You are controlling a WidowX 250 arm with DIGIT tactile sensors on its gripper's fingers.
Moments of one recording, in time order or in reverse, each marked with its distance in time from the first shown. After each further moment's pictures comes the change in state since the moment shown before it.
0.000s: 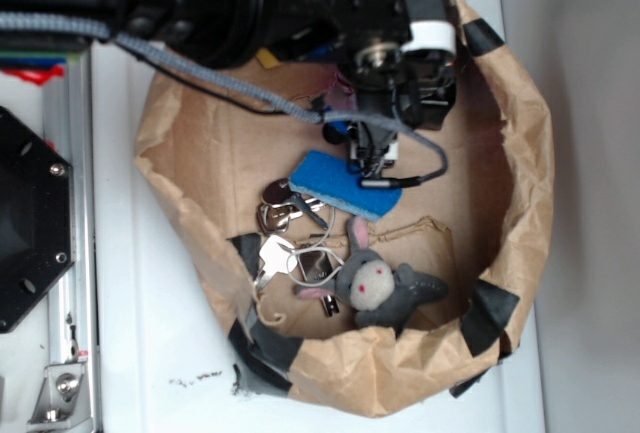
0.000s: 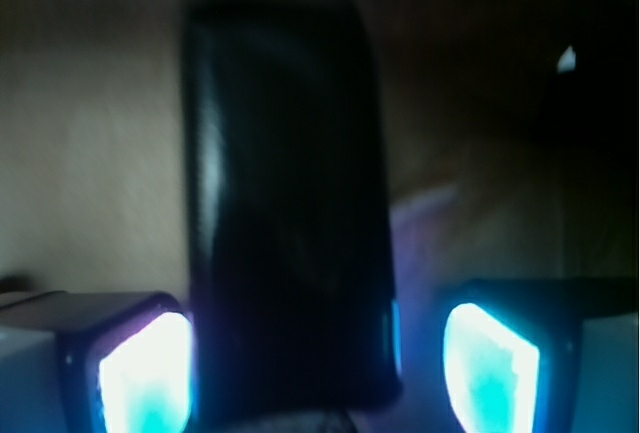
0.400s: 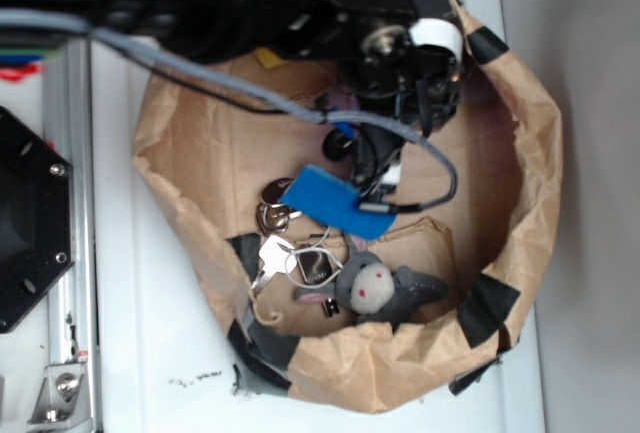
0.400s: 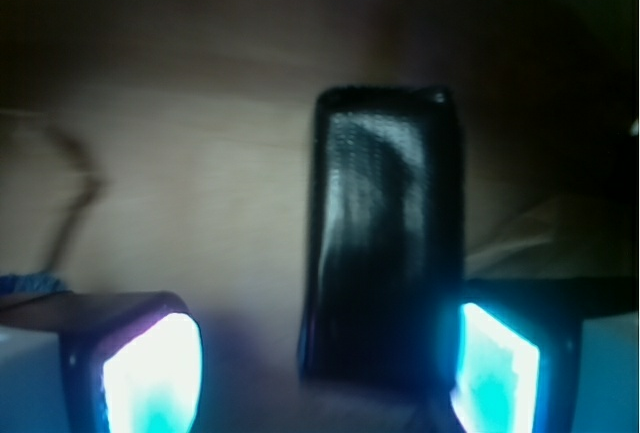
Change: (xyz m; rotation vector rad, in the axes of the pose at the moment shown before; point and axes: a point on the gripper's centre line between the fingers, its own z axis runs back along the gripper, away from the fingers) arm -0.002 -0.022 0.020 -0.121 -0.041 -0.097
